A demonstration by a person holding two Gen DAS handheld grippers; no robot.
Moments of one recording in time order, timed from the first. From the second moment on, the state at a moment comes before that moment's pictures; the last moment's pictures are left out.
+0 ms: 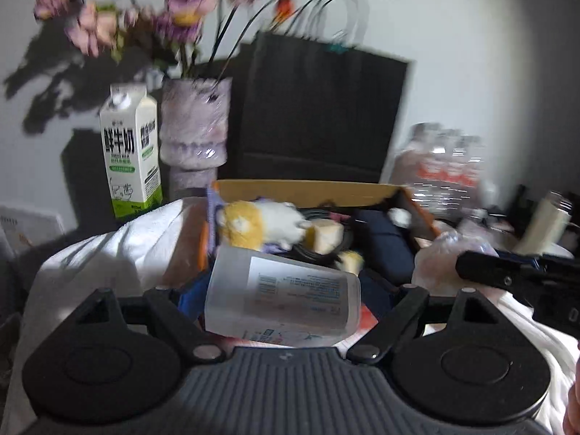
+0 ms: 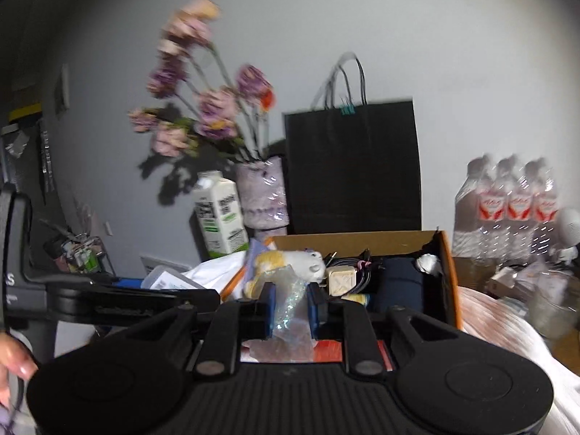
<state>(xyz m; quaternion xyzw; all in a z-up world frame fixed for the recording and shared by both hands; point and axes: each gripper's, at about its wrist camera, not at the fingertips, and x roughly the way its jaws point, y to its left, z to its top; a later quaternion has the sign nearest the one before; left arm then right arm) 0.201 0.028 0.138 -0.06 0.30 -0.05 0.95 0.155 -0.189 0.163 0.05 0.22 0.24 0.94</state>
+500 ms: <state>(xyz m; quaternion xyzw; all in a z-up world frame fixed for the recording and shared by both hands) 0.279 0.053 0.101 -0.10 0.36 -0.05 0.93 0.308 -0.133 0.082 0.06 0.37 0.21 0.90</state>
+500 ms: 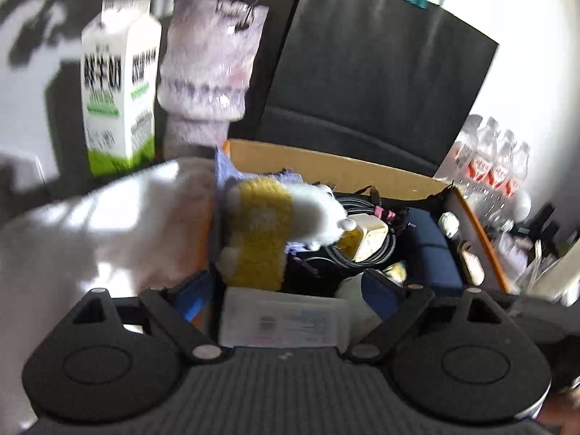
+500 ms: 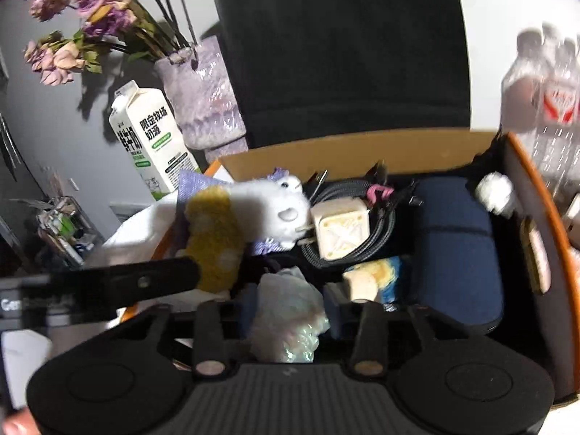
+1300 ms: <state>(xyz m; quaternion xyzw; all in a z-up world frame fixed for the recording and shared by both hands) 0.030 -0.009 0.115 -0.04 0.30 -0.10 0.95 0.028 -0.222 0.078 0.03 0.29 0.21 0.93</state>
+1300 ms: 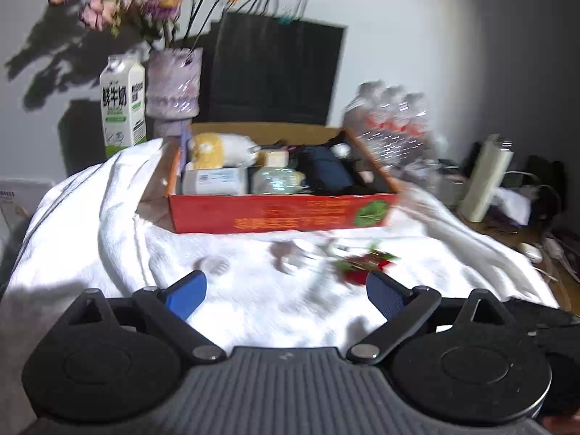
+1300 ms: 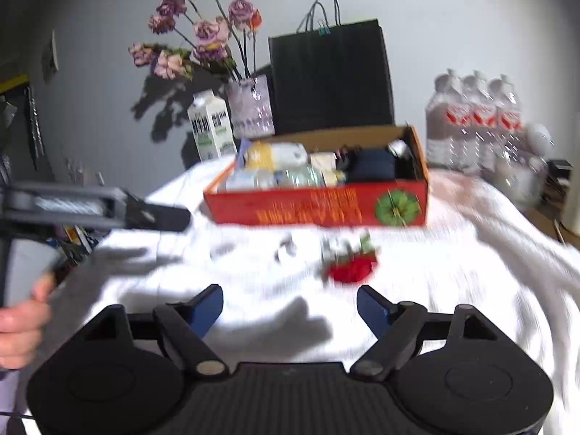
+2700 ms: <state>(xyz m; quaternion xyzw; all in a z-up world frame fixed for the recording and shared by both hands) -0.044 -0.005 0.043 0.00 0.34 -0.03 0.94 -0.063 -0.243 0.044 0.04 0.27 0.16 0.95</state>
